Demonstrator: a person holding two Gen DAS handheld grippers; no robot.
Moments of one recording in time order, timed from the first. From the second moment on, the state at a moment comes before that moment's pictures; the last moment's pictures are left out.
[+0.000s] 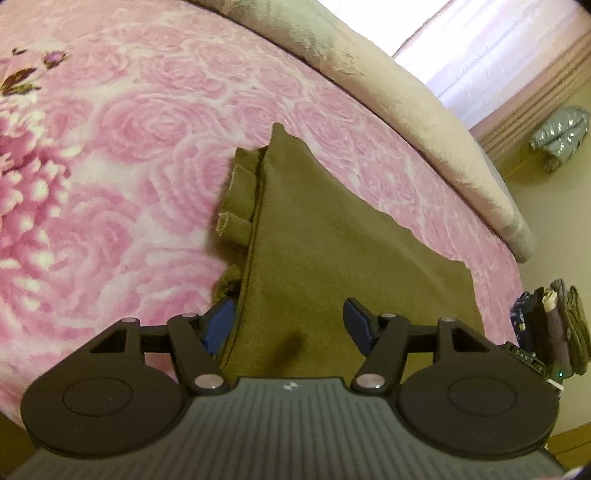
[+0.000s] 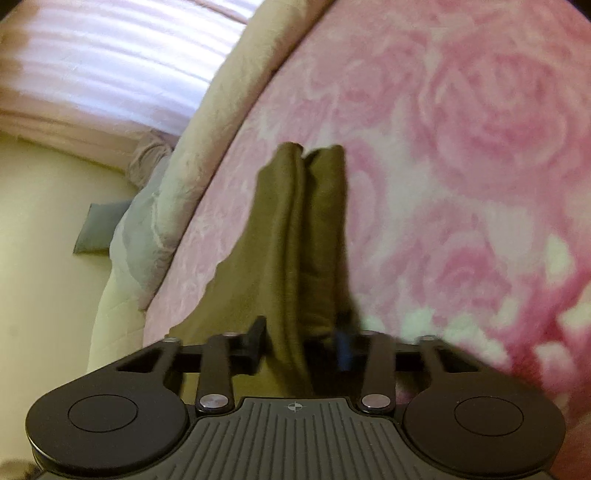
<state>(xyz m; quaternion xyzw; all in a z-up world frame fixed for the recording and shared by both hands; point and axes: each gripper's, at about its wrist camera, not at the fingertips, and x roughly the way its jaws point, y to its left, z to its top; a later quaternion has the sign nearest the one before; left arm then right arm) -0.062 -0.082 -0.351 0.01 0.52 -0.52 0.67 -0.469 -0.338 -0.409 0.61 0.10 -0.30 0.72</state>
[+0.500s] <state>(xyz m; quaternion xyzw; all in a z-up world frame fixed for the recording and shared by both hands) -0.024 -0.056 -0.364 -0.03 0.53 -0.51 0.68 -0.241 -0.203 -0.296 0.03 0.39 -0.42 0.82</state>
